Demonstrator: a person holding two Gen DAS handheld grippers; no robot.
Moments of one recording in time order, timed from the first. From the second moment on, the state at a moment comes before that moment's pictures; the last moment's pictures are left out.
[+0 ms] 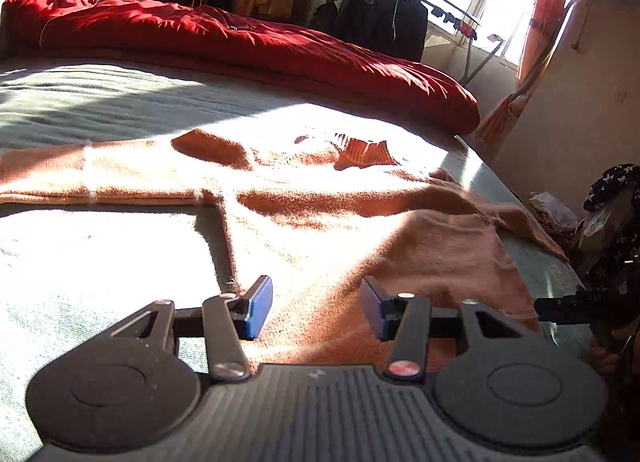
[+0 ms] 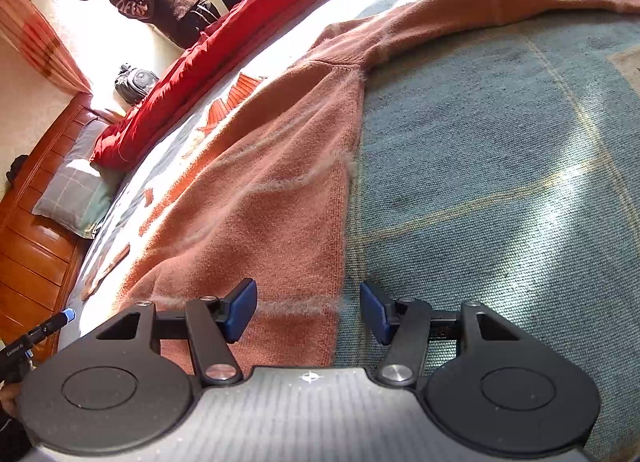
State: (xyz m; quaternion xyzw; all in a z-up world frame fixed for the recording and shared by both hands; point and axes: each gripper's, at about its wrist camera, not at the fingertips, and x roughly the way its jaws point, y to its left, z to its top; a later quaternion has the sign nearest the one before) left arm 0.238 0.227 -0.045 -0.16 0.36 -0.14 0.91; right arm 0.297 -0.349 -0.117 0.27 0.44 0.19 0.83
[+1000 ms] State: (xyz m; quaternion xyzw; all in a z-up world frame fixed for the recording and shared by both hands) left arm 0.399 0.264 -0.125 -0.32 0.37 -0.11 0.86; right arm 0.482 -0.356 -0.120 0.25 0.44 0.18 0.84
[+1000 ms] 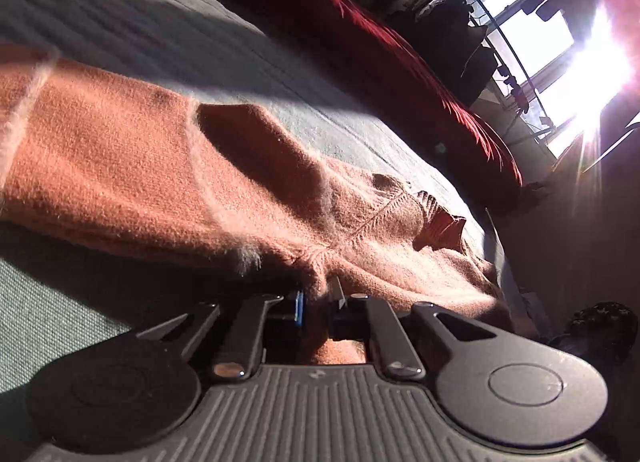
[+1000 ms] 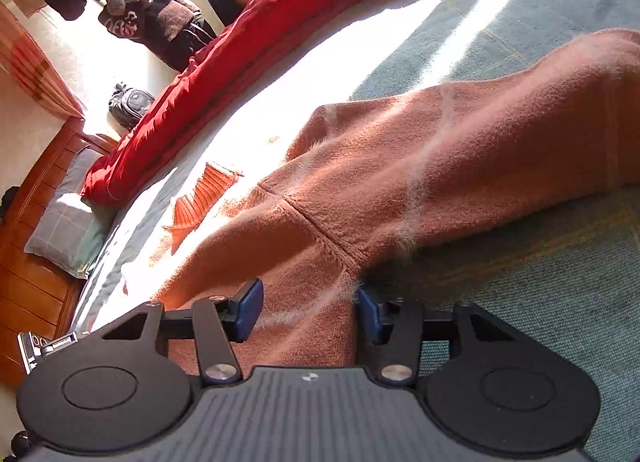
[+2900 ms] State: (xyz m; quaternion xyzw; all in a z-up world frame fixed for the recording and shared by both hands) left arm 0.076 0.052 -0.118 0.49 0.26 -0.21 0.81; right arm 0.126 -0.185 -0.113 -0.46 0.27 0.29 0.79
